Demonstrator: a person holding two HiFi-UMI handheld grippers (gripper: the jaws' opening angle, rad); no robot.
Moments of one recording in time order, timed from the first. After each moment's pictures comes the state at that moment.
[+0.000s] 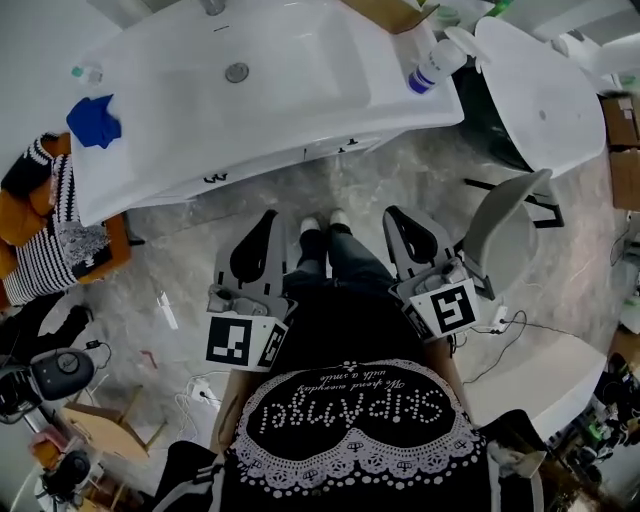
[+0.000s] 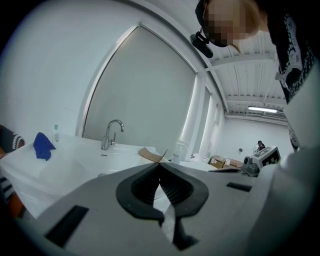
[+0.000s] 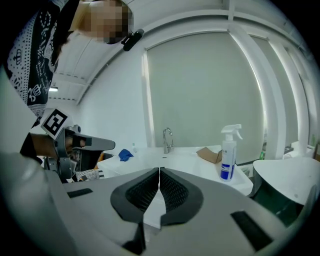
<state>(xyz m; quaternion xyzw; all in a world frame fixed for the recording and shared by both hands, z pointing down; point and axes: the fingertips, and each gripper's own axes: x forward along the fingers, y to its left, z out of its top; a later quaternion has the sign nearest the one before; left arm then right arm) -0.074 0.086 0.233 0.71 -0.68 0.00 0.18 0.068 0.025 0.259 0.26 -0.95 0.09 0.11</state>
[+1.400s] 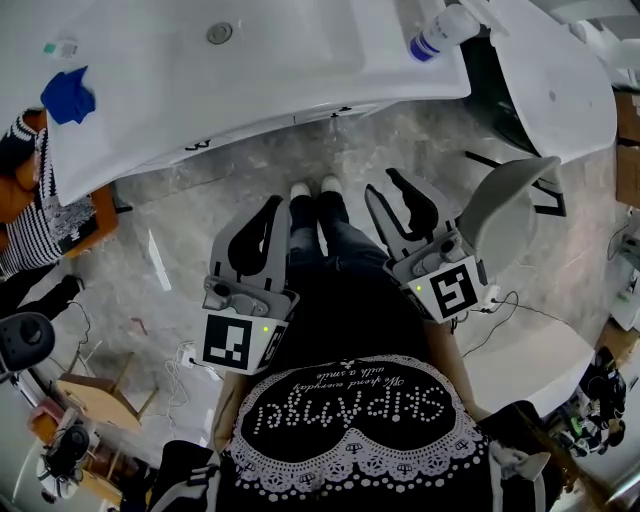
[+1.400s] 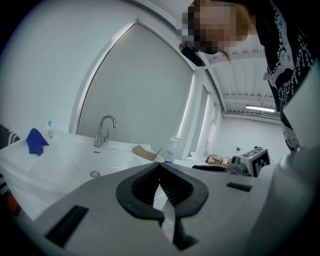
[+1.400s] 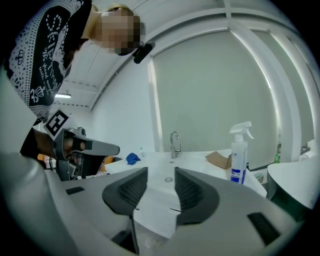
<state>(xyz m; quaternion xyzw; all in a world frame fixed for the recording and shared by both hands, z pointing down) -0.032 0.066 0.250 0.72 -0.67 0.01 0.19 0.065 0.002 0.271 0.20 -0.97 0.10 0.08</state>
